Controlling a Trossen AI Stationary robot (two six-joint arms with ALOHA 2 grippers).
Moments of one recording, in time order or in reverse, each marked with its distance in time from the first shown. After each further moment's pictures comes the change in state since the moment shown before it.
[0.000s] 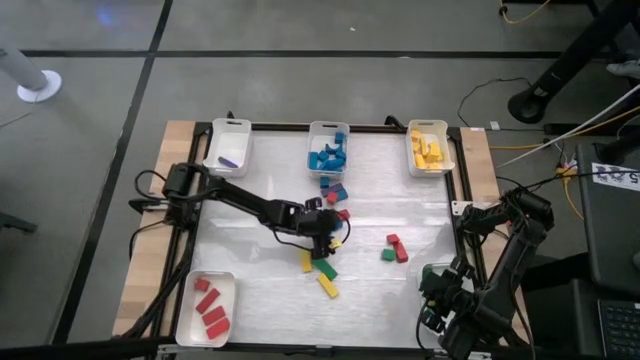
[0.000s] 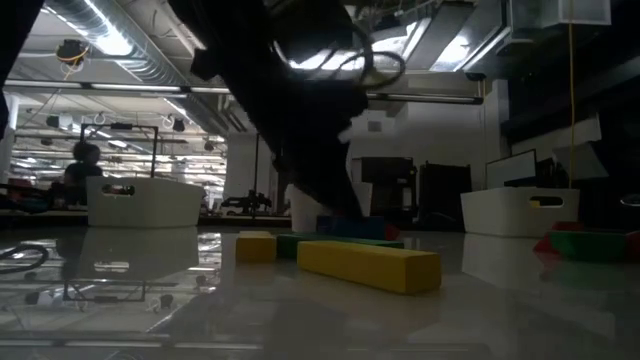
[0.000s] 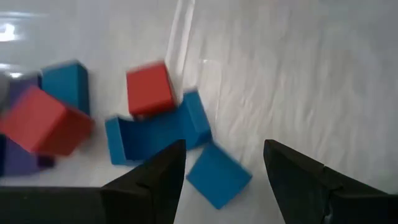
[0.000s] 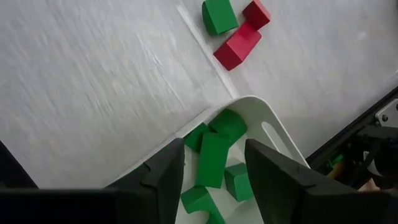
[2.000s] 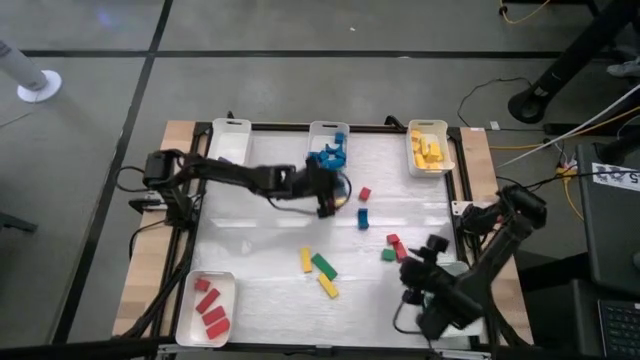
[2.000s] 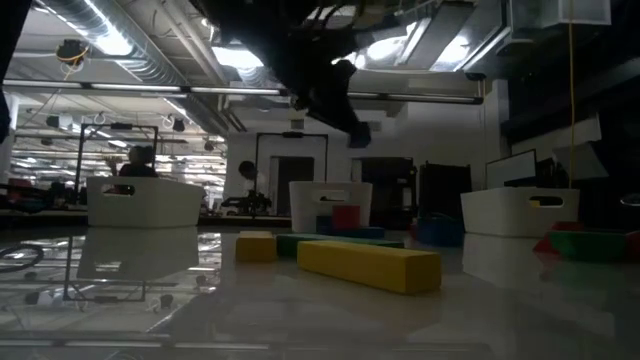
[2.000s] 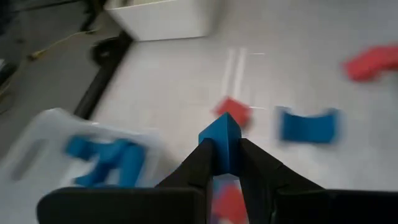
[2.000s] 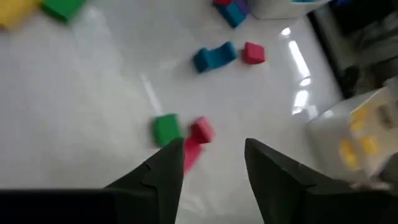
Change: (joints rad) left arm 0.183 -0.177 0.056 0.012 -0.097 0.263; right arm -0.143 0.000 -0.033 -0.058 0.367 -0.303
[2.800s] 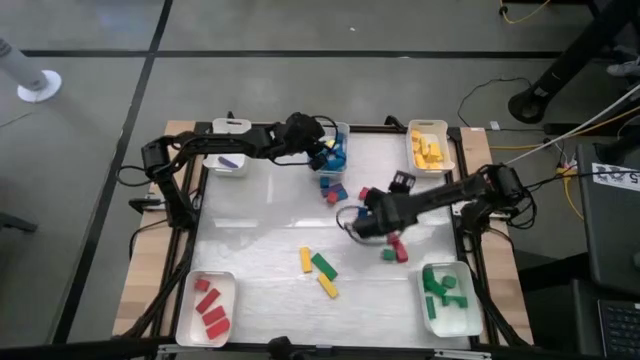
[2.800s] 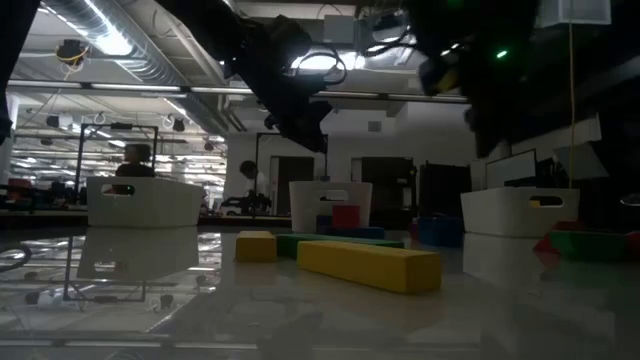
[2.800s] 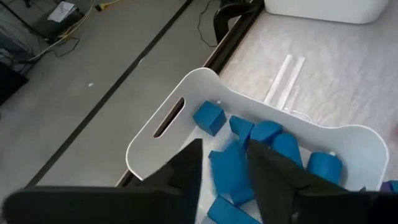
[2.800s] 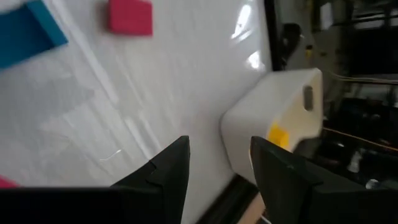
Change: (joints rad) left arm 0.359 -0.020 -0.001 -0.004 0.069 0.021; right arm -0.707 0.000 -0.167 0.113 0.025 -0.625
